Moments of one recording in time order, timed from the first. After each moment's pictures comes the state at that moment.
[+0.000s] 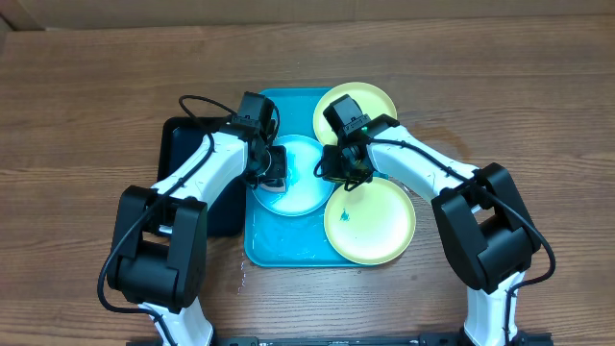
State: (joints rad) left arm -0.28 1.90 1.22 -0.68 0.13 -0.31; right arm 0.54 2.06 1.42 -0.69 -0.20 0.62
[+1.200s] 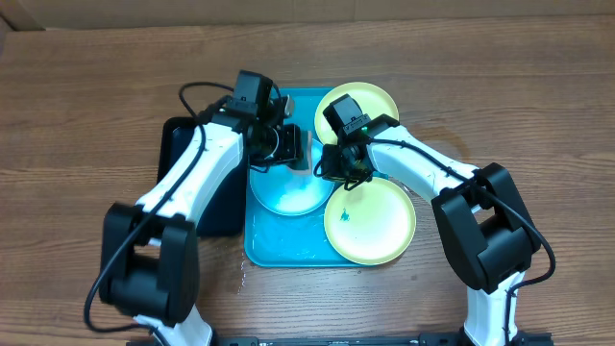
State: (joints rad) left arm -0.28 1.83 1.34 -0.72 0.41 -0.34; right arm 0.54 2.06 1.42 -0.69 -0.19 0.62
